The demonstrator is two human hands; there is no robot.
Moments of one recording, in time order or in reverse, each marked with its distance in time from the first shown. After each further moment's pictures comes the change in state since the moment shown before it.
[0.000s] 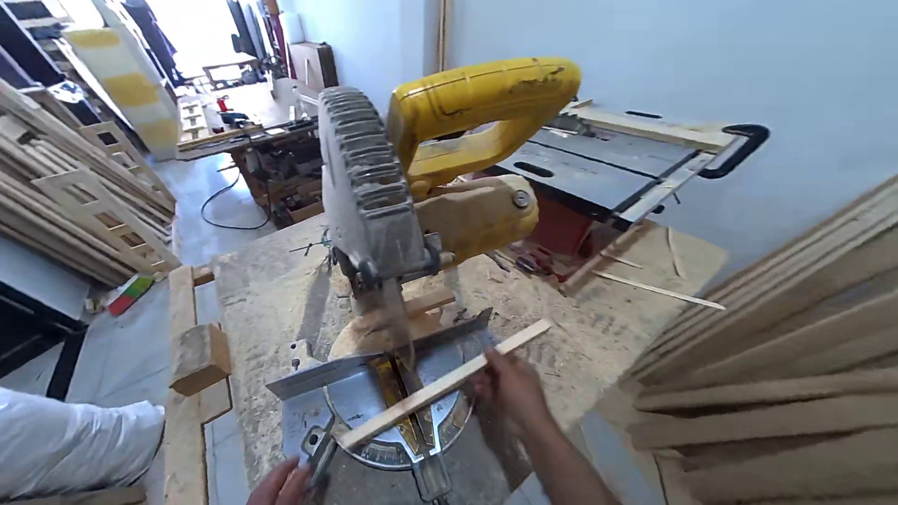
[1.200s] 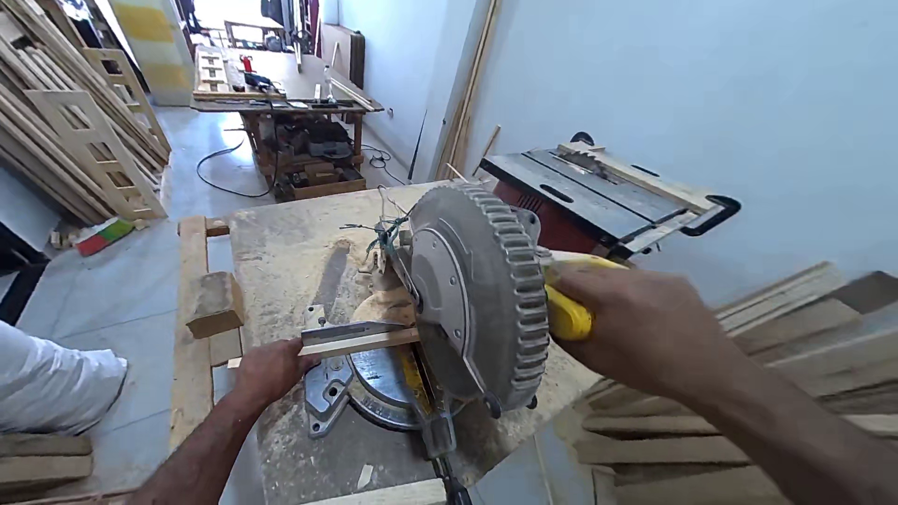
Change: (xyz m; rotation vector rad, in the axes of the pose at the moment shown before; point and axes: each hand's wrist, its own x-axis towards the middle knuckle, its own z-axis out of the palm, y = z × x) left_hand 0.132 -0.112 -0.016 0.460 -0.556 -0.345; right_hand -0.142 -0.174 0.016 -1.710 -0.086 -1.457
